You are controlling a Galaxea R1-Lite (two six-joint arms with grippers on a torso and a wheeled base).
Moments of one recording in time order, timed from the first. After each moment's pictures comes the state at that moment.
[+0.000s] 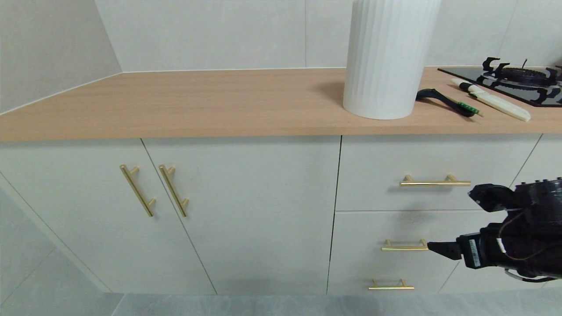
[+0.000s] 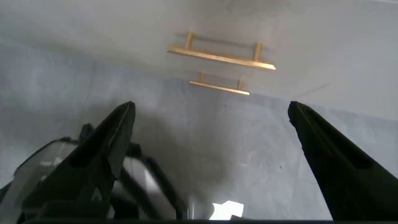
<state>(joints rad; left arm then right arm) 0.01 0.00 0.00 0.00 0.03 0.00 0.17 1.59 -0.52 -0.37 0.06 0.02</state>
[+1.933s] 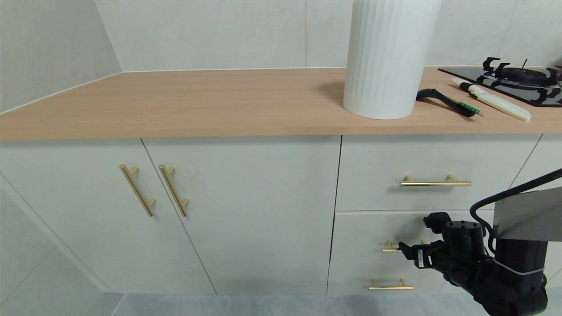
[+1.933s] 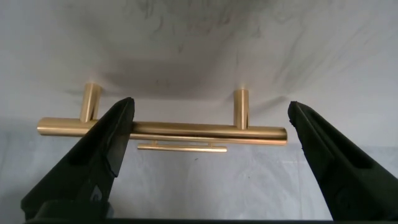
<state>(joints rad) 0.01 0.00 0.00 0.00 0.03 0.00 0.18 2.35 -0.43 -1.38 -0.16 0.05</state>
